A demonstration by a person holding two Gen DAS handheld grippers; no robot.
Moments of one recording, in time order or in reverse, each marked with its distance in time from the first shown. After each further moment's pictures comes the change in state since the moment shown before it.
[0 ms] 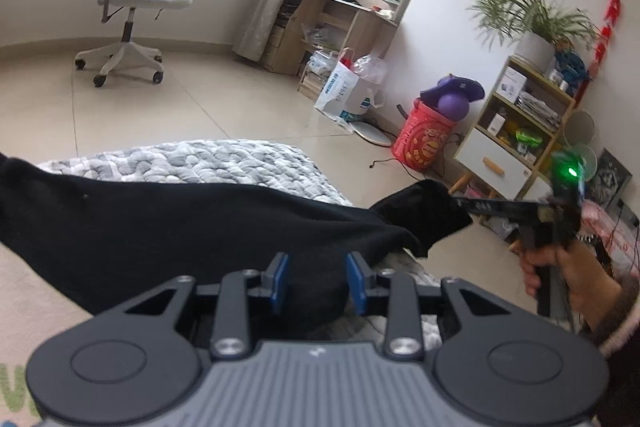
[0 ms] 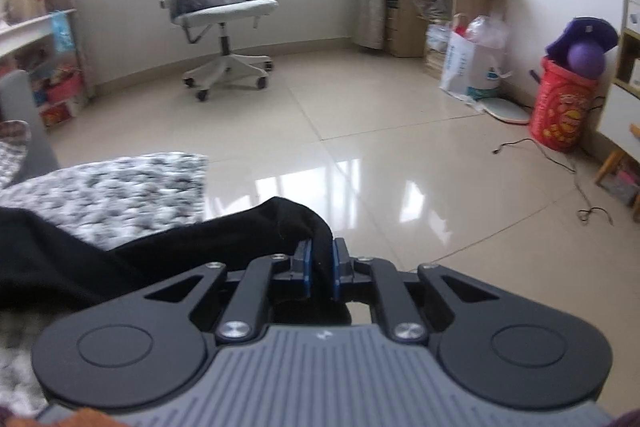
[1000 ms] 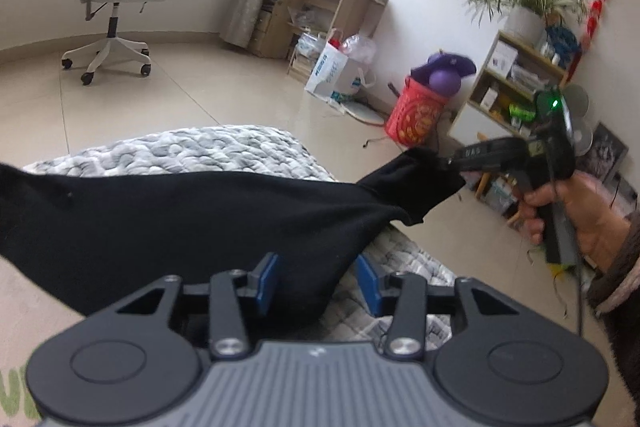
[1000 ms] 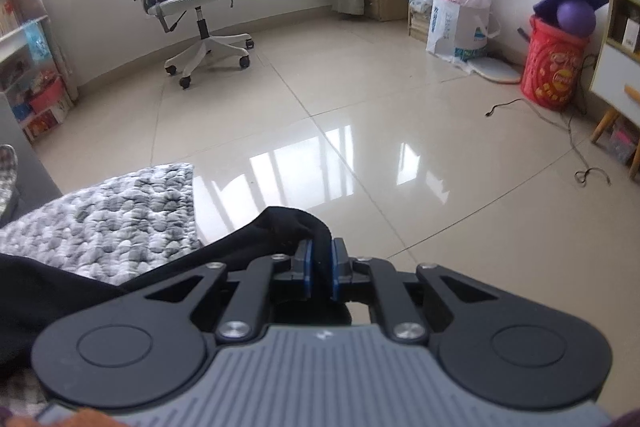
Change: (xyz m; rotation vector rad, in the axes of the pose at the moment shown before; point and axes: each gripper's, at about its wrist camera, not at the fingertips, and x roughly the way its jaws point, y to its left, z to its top) left arm 0.017 -0.008 0.003 0.049 0.069 -0.014; right arm 0.005 -0.002 0.027 0.096 0.130 0.011
